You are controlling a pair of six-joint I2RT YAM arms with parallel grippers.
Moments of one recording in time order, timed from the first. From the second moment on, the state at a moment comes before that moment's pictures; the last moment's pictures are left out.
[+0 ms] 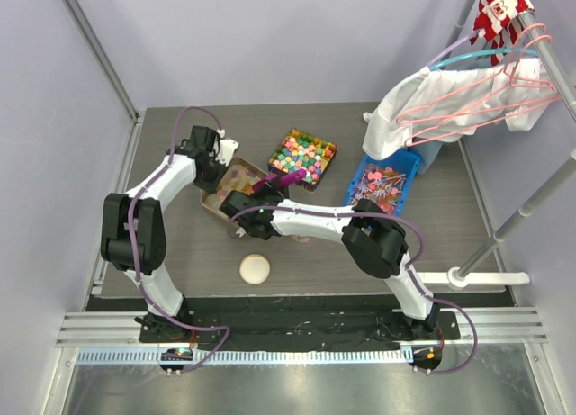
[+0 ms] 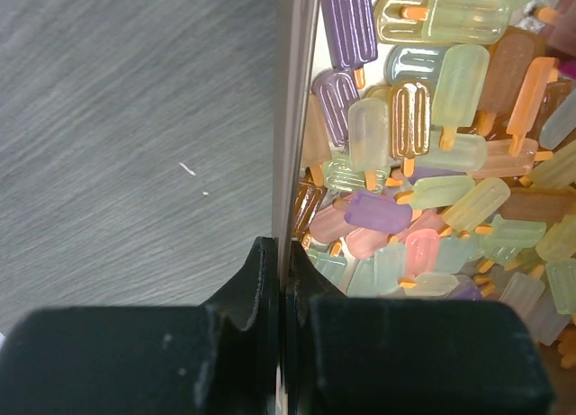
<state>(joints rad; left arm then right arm) -0.18 1.75 1.30 -0.65 0.01 0.33 1.09 2.15 1.65 -0.49 1.00 -1.41</state>
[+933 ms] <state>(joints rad) -0.19 1.73 1.28 -0.67 -0.01 0.34 1.13 2.32 2.13 -1.15 0.58 -1.02</state>
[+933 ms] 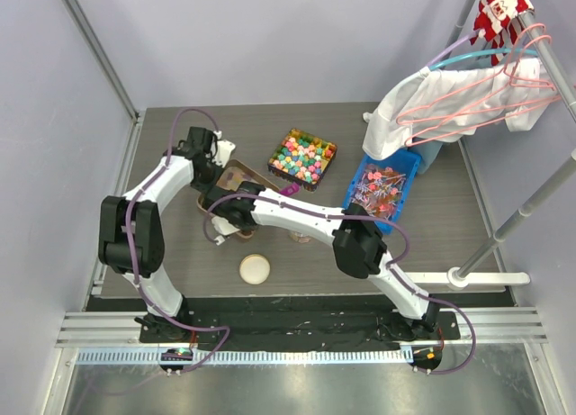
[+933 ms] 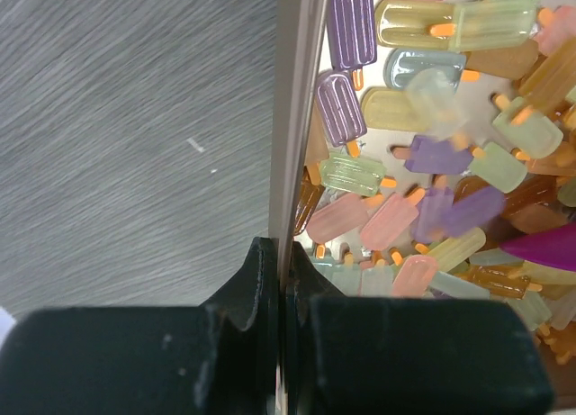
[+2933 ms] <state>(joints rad) -0.16 1.69 1.22 -0.64 -0.07 0.32 1.13 2.34 2.10 -0.91 0.52 -0.59</state>
